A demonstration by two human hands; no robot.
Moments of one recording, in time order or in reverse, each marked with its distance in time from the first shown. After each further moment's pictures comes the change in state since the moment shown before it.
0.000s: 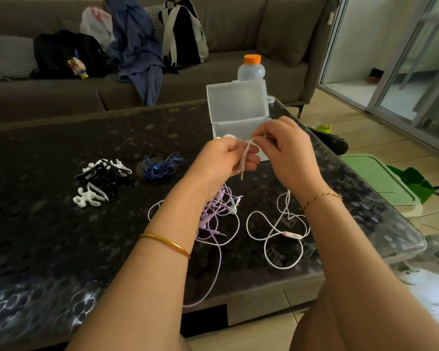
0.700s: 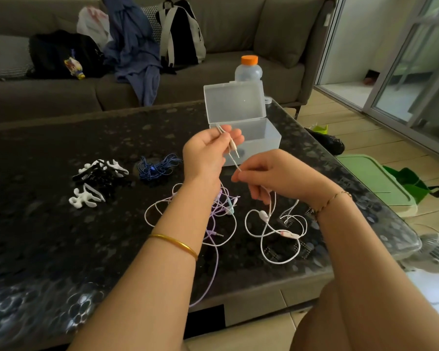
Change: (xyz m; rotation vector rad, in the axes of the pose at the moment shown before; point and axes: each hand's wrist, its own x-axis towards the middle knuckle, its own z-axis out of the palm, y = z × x) left_hand 0.007 -0.004 0.005 -0.351 0.345 0.039; right_hand -0.011 -0.015 -0.023 0.278 -0.753 0.265
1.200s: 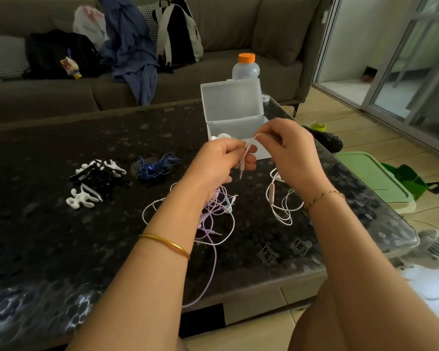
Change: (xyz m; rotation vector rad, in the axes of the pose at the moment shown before) left_hand -0.010 0.006 -0.001 0.503 -0.340 -0.055; right_hand 0.017 0.015 -0.003 -0.178 0.741 -0.184
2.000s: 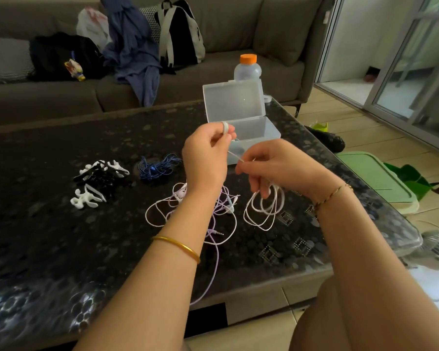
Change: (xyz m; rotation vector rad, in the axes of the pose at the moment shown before) left_hand 0.008 -0.013 0.000 0.072 0.535 0.367; right_hand -0.005 -0.025 -0.017 0.216 -0.679 0.259
